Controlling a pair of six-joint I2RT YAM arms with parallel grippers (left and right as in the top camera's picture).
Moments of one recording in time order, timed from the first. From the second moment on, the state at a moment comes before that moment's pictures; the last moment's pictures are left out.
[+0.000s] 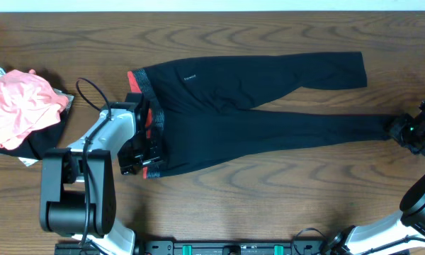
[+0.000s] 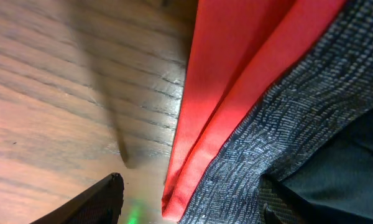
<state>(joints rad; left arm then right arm) -0.07 1.77 0.97 -0.99 0.05 -0.37 -0.67 1.83 1.03 -0.35 -0.23 0.13</state>
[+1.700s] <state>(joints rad) -0.06 1.70 0.89 -0.85 0.48 -0.20 -0.67 1.83 1.03 -0.35 -0.23 0.13</state>
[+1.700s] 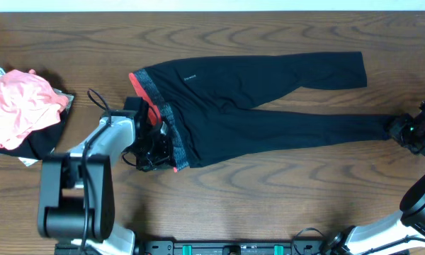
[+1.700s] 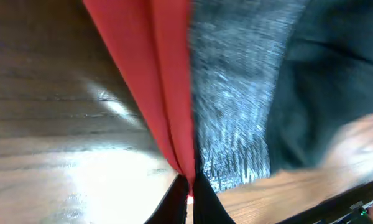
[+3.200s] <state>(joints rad) -0.06 1.42 0.47 -0.30 0.62 -1.04 -0.67 1.83 1.03 -0.36 -0.23 0.13</state>
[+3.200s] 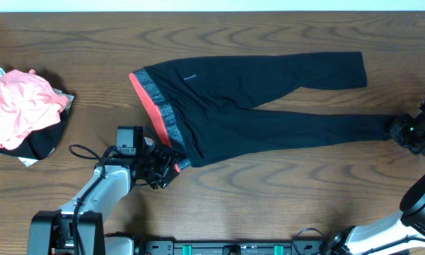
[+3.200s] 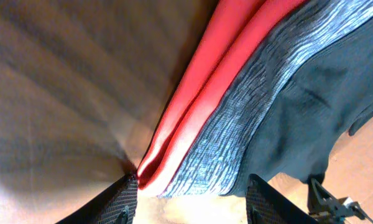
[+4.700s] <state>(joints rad) -0.07 1.41 0.46 -0.15 0.28 -1.16 -0.67 1.83 1.03 -0.36 -0.23 0.13</state>
